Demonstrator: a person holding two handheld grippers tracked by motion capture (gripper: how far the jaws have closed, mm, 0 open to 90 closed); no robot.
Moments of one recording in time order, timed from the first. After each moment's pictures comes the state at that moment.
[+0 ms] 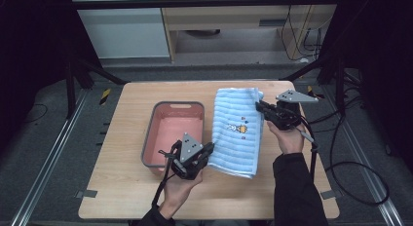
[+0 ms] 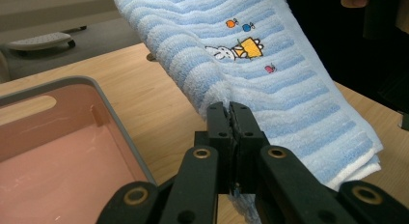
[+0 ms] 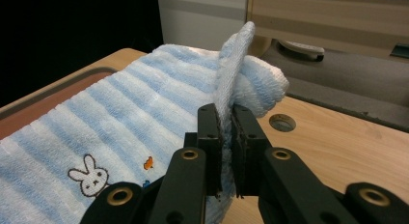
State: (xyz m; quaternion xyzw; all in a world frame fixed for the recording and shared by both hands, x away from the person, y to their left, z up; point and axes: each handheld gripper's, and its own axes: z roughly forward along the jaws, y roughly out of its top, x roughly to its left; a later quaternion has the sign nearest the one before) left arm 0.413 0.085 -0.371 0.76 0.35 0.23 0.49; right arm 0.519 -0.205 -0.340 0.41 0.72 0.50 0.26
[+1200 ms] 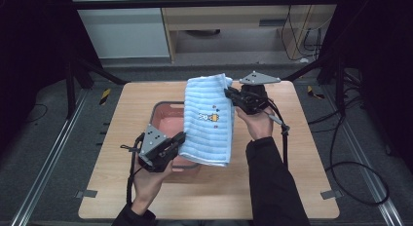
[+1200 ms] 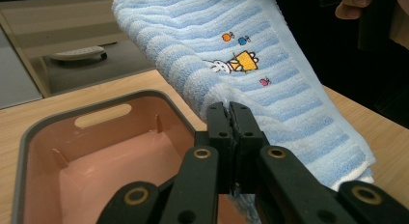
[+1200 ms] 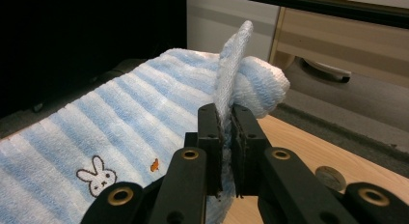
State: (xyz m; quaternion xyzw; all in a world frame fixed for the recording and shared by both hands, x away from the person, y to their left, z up) left arm 0.416 0.157 -0.344 0.73 0.38 0.26 0.51; right arm 0.543 -0.120 -0.302 0.36 0.74 0.51 0.25
